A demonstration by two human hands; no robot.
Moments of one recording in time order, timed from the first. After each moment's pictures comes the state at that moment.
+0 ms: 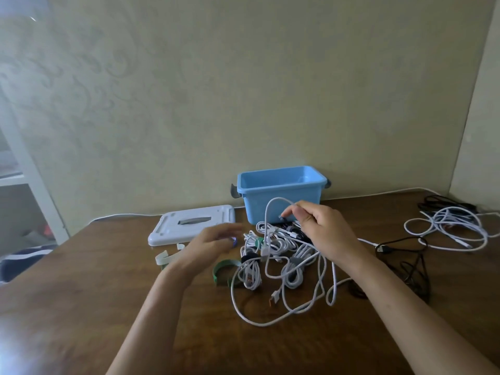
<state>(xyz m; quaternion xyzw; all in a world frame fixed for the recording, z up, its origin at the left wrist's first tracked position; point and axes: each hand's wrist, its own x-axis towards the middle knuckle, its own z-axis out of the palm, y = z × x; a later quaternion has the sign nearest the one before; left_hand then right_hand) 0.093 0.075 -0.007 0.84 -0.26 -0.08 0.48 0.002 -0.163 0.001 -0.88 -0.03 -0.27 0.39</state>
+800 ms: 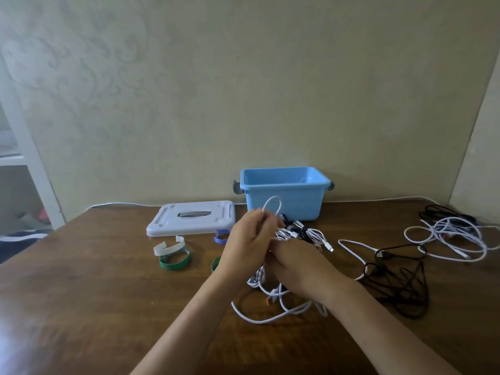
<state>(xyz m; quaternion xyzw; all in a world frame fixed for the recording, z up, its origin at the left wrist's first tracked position) 0.047 0.014 -0.008 0.76 -0.31 0.10 0.56 -0.010 -0.108 -0.004 -0.98 -0.08 -0.09 0.15</state>
